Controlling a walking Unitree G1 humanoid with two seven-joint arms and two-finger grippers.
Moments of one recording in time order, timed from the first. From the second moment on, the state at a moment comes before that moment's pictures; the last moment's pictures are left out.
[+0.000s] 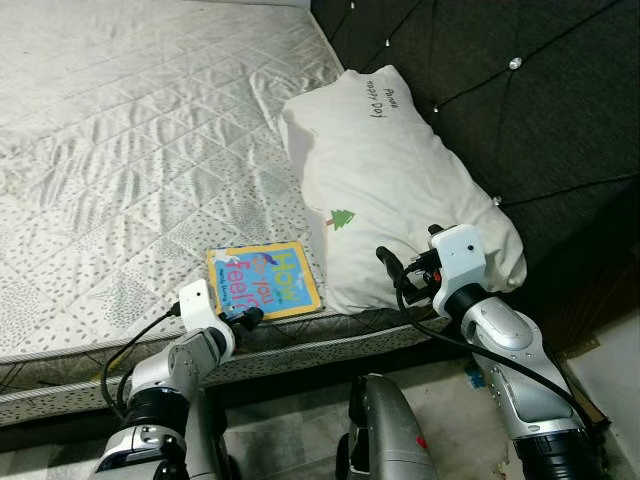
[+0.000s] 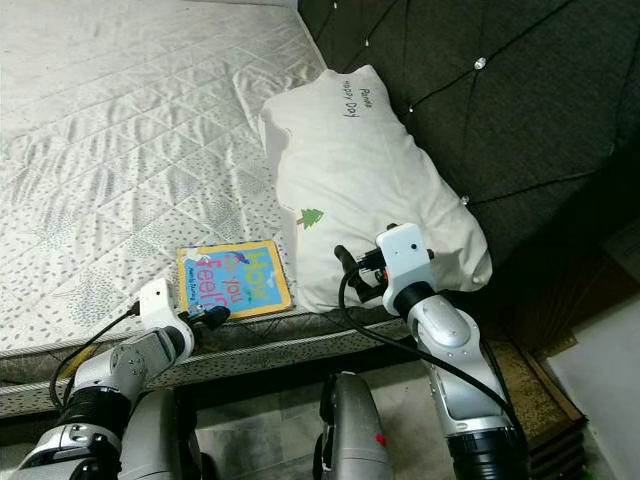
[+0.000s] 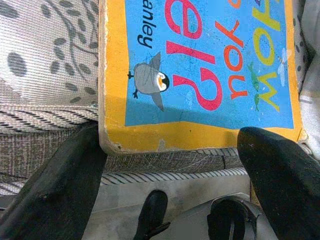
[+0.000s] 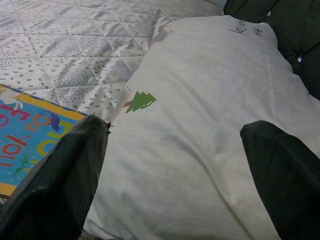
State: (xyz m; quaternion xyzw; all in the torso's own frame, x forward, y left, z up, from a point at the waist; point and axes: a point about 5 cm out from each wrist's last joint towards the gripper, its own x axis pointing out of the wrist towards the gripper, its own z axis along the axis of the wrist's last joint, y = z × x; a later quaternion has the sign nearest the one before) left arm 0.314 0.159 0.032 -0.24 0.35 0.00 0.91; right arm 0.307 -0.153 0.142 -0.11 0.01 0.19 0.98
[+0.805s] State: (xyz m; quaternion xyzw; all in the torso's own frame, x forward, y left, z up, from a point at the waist) left arm 0.312 0.123 0.033 -0.17 0.35 -0.08 0.91; right arm 0.309 -0.152 0.145 -0.11 0.00 0.19 0.98
